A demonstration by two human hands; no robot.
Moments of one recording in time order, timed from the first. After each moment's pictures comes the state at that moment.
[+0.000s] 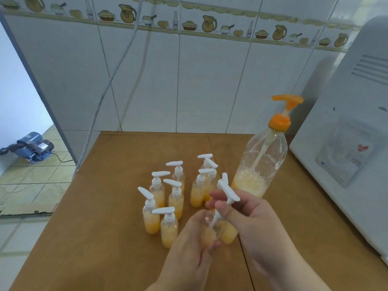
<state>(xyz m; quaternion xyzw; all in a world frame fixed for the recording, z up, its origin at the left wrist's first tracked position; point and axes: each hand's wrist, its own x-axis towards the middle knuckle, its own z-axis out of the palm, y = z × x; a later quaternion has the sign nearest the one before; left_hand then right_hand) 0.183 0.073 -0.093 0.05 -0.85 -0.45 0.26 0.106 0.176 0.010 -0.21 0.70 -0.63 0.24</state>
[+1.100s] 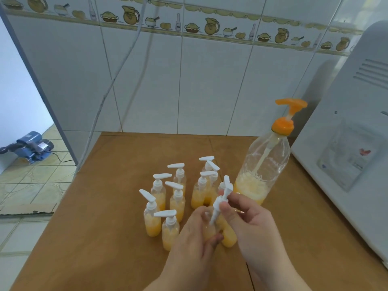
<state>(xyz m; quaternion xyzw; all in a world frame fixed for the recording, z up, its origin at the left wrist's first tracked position) 0.174 0.069 -0.080 0.11 -0.86 -0.46 0.20 0.103 0.169 -0.013 -0.18 0.74 -0.63 0.17</state>
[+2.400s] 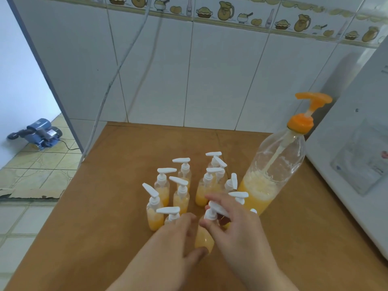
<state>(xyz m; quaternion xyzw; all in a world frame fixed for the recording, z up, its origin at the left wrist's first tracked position) 0.200 0.040 -0.046 0.18 -0.90 -0.39 0.05 0.103 0.156 -0.028 -0.35 0.84 -0.40 0.09</state>
